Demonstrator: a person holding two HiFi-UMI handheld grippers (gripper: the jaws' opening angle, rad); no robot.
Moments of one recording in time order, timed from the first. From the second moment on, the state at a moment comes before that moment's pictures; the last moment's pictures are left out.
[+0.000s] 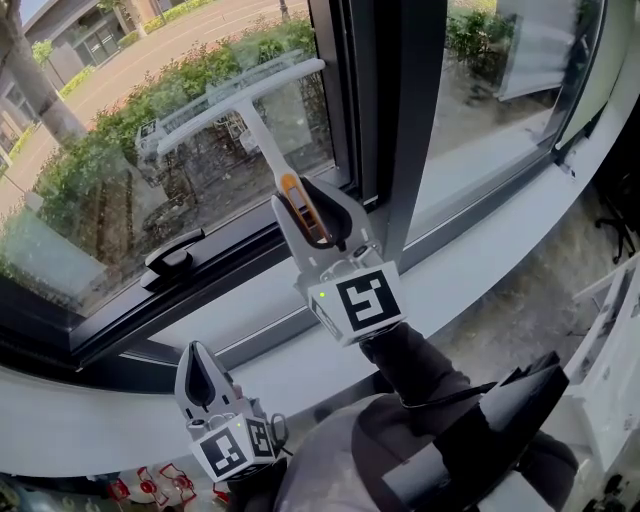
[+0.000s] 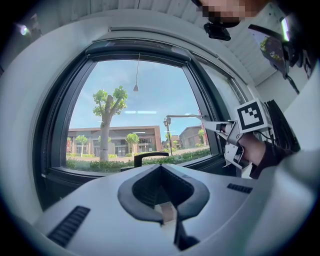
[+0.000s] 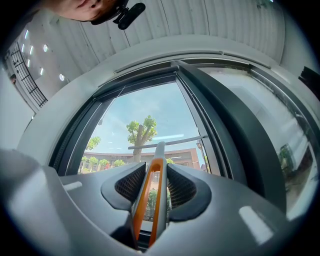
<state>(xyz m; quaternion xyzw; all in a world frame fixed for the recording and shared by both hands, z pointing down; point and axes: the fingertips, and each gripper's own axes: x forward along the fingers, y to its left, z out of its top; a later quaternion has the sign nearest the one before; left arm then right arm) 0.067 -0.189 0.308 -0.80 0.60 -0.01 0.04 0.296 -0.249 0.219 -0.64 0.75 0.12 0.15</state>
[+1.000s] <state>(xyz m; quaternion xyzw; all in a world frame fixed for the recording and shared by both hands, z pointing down) 0.076 -0.187 0.316 -0.81 0.59 -0.03 0.04 0.295 -0.243 0.261 -0.64 0.75 0.10 0.13</state>
